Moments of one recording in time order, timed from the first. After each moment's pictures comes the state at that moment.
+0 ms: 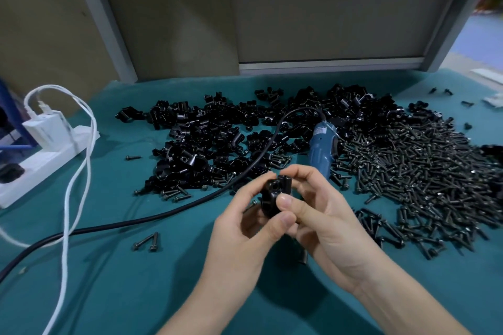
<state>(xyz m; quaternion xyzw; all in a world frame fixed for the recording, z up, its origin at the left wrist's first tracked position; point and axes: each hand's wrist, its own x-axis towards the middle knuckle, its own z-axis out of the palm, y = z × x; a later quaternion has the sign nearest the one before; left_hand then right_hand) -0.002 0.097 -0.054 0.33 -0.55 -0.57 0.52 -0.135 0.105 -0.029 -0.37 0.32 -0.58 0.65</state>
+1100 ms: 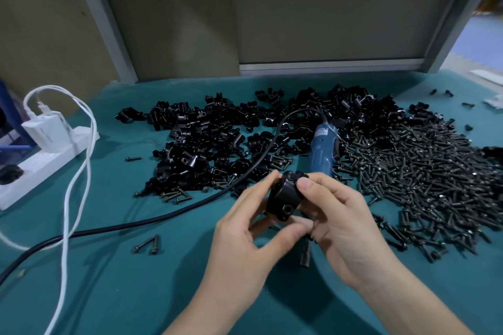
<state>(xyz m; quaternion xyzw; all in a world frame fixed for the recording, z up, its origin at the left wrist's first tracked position) 0.000 0.095 -0.060 0.34 -0.64 -0.46 0.51 -0.137 0.107 -0.019 -0.36 0.39 -0.61 0.59</state>
